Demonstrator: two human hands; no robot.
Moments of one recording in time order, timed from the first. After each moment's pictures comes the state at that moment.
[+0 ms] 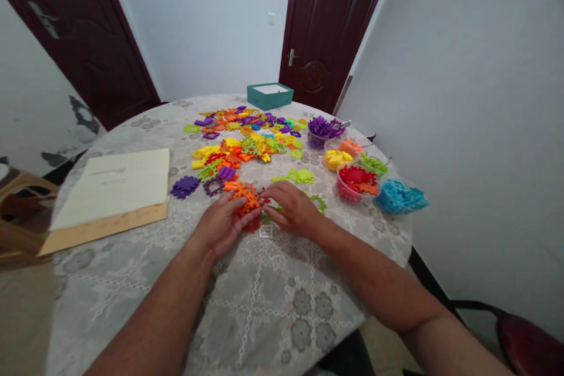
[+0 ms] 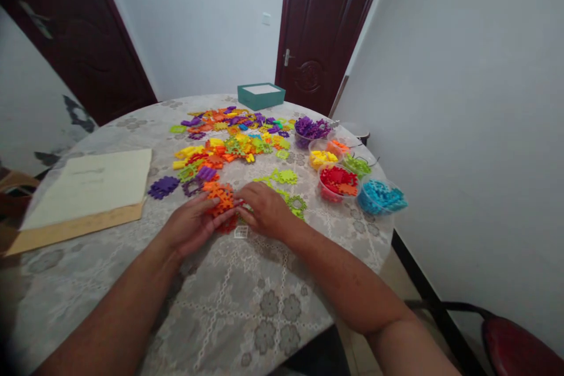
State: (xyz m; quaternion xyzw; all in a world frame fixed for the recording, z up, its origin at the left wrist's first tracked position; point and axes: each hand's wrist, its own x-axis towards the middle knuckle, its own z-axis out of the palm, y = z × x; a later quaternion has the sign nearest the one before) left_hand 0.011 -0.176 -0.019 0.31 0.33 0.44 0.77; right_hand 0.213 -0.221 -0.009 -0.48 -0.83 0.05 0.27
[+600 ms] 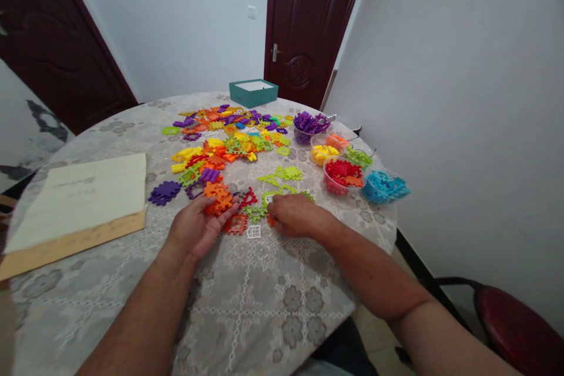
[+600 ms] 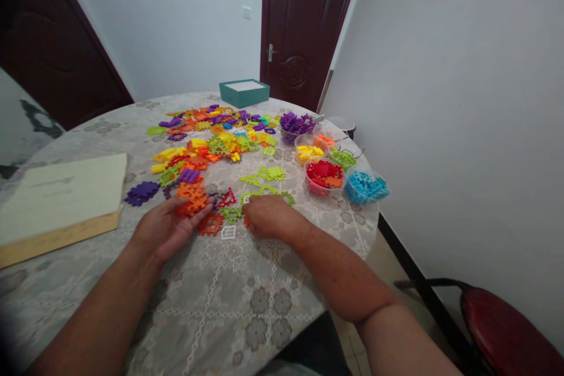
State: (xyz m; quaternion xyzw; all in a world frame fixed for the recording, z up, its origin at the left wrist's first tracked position) left_hand 0.009 -0.164 -0.008 0.19 0.41 0.49 0.75; right_hand 0.230 -0.238 0.005 -0.57 -0.82 0.06 -0.03
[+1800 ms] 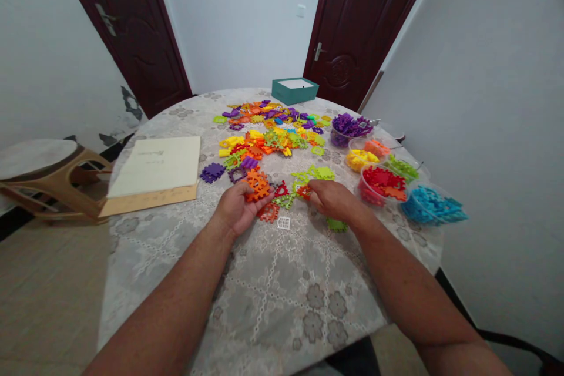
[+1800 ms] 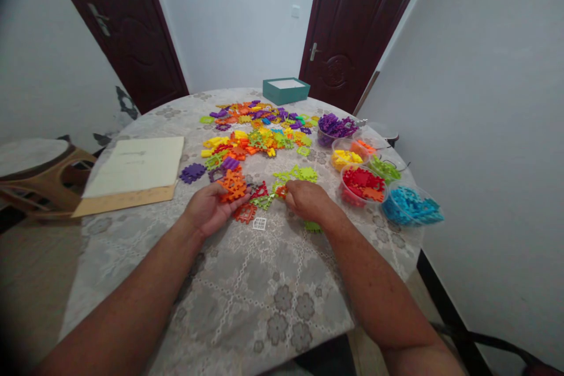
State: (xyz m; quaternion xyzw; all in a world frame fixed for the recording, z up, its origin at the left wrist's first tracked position) left_hand 0.006 -0.166 -0.019 0.21 0.38 0.48 0.76; right_hand 0.260 -0.213 -0.006 -0.62 -0.78 0.04 0.04
